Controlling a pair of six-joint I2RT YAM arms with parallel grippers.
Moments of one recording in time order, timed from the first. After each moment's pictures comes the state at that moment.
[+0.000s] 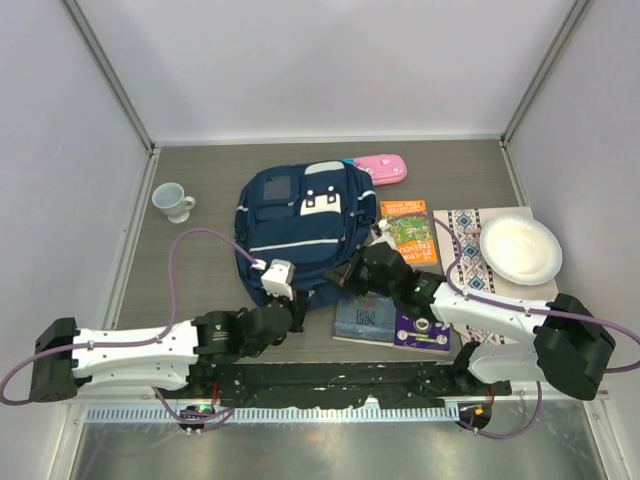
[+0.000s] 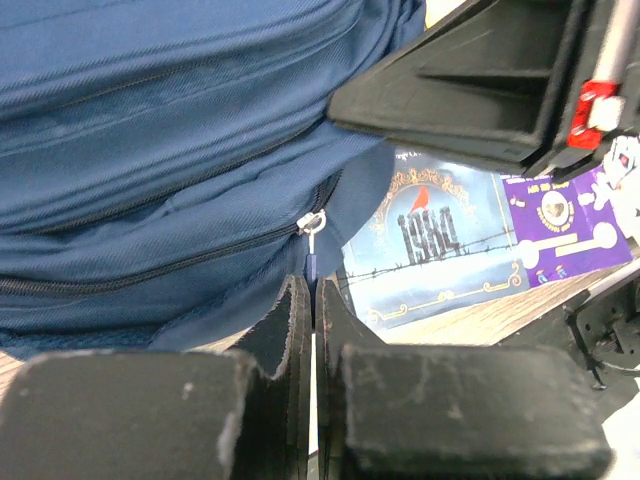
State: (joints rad) left arm -1.34 0.92 0.52 -0.17 -0.67 -0.77; right arm 0.89 1.24 0.59 0.12 0.08 1.24
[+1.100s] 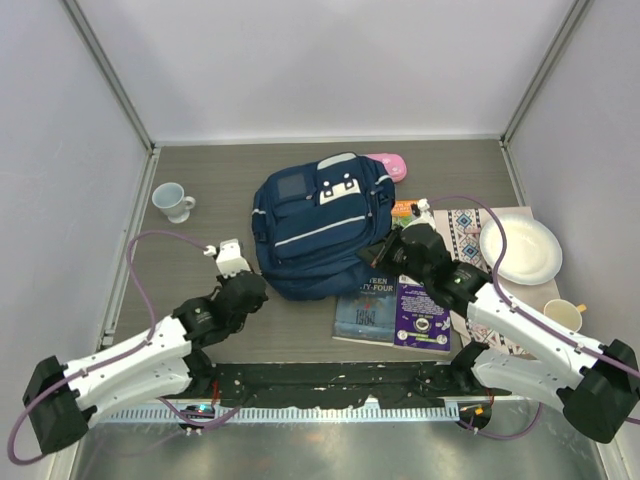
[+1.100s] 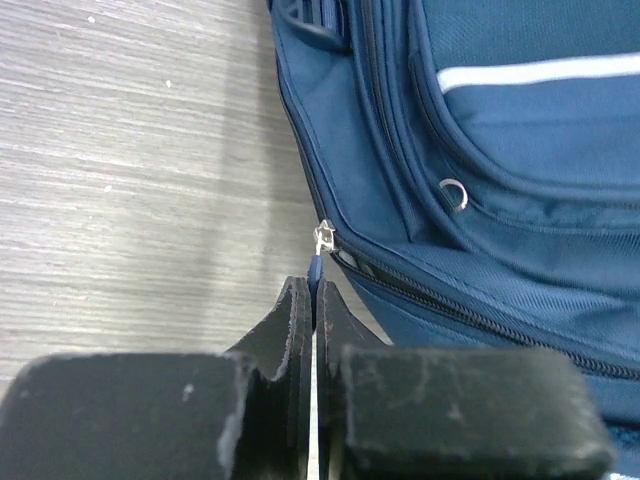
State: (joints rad) left arm -0.95 0.84 0.49 -0.42 -0.75 -0.88; right arm 0.70 0.99 0.72 -0.22 0.11 1.04
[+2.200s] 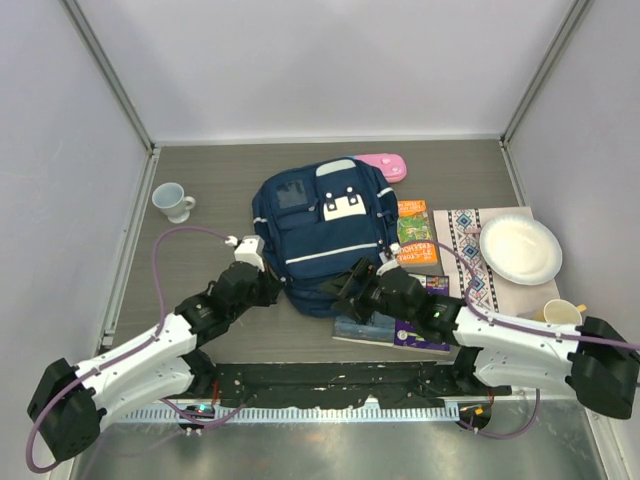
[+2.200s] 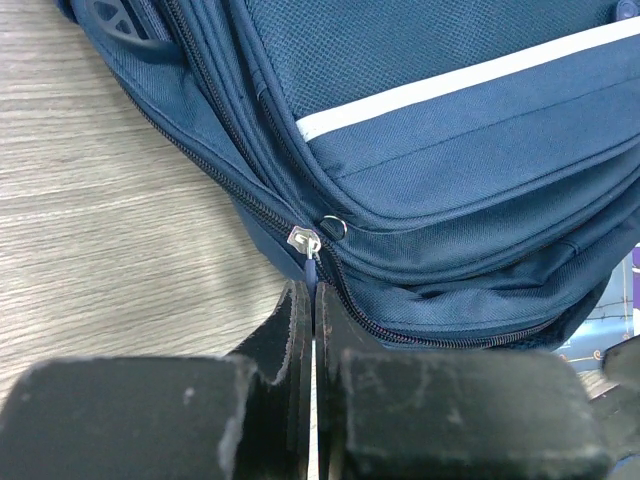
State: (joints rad) left arm -0.77 0.84 0.41 -0.15 -0.22 -0.62; right arm 0.99 0.99 0.46 0.11 0.04 1.47
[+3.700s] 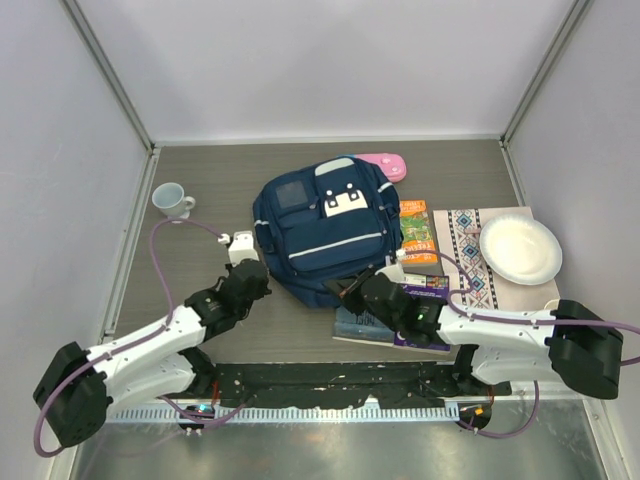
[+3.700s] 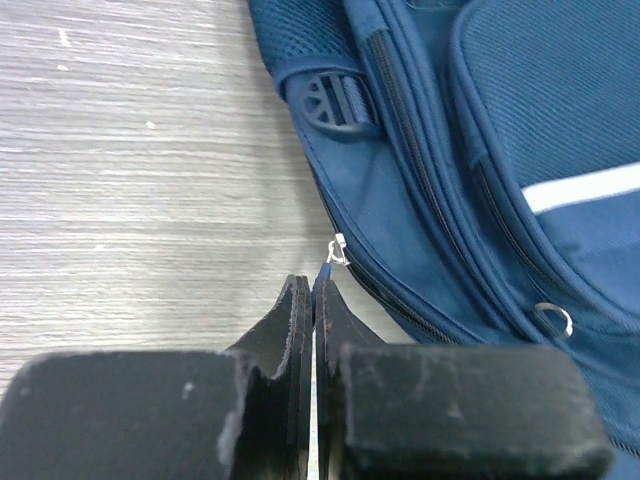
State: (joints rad) left arm -0.77 0.93 0.44 -0.17 -0.54 -0.61; right arm 1.10 1.15 0.49 0.18 0.41 1.65
